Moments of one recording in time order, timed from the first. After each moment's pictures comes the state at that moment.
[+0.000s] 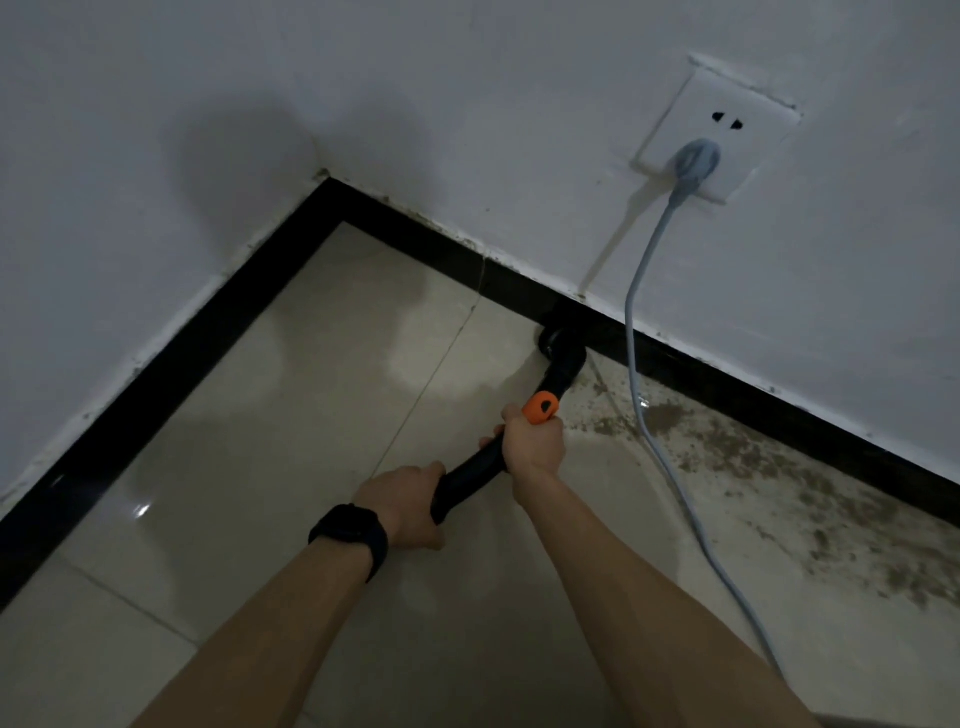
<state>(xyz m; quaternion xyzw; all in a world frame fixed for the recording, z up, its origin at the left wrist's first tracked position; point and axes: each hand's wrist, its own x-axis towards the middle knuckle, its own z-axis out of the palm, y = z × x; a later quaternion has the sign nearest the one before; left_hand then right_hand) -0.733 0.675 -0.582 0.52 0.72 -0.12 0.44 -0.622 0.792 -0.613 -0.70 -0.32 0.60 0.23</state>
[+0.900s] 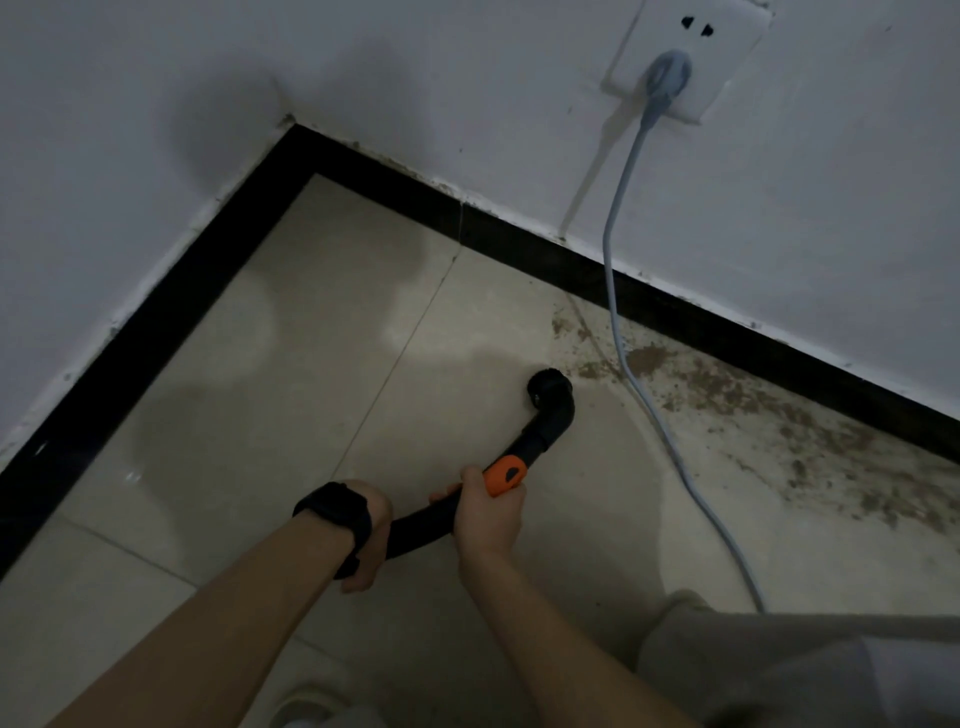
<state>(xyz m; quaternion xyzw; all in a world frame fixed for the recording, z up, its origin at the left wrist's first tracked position) -0.714 0.635 -0.592 0.45 0.59 -0.48 0.47 -0.584 0.656 -0.602 -0.71 -0.20 0.63 0.25</state>
